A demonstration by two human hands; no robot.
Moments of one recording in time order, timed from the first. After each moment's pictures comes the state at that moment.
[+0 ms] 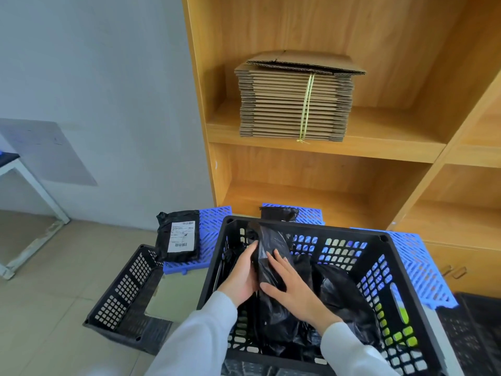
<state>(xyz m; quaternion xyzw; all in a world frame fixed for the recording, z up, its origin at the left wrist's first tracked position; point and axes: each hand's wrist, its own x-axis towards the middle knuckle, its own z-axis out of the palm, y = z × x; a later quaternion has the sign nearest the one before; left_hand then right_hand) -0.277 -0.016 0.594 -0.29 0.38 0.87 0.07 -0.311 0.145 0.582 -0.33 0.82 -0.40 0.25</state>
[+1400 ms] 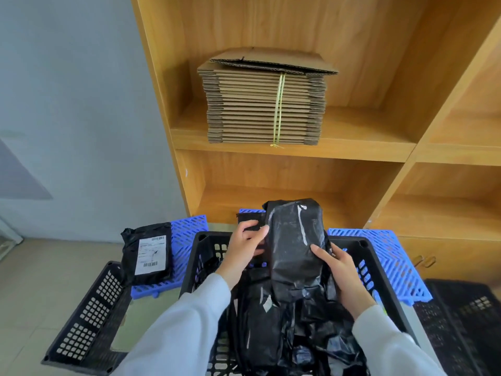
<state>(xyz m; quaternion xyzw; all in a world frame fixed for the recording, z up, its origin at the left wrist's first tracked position) -0.365 -0.020 0.624 -0.20 0.65 0.74 -0.04 -0.408 0.214 0.624 0.03 0.65 -0.73 0.21</state>
